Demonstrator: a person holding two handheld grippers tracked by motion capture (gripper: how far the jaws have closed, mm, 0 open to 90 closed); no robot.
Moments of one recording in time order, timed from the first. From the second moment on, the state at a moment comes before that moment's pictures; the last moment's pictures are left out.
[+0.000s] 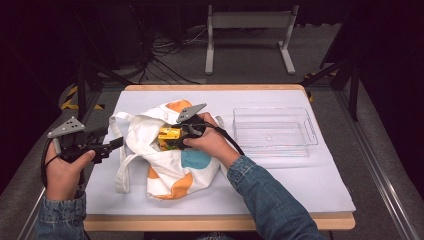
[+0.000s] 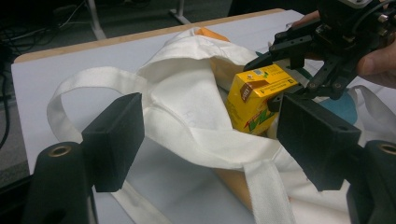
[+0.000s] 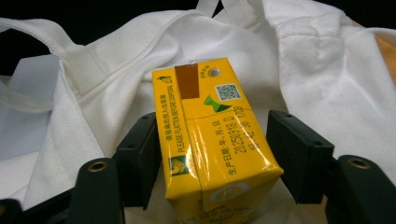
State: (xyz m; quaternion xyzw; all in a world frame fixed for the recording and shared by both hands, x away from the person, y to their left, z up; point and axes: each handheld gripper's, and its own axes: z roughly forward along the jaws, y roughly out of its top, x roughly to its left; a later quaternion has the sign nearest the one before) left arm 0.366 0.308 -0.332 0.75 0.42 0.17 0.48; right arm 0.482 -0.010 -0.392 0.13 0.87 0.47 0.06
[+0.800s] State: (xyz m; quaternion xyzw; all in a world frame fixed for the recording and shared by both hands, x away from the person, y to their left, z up) left arm 0.365 0.309 -0.332 0.75 0.42 0.17 0.49; right arm 0.478 -0.014 -0.371 0.10 0.87 0.47 0.08
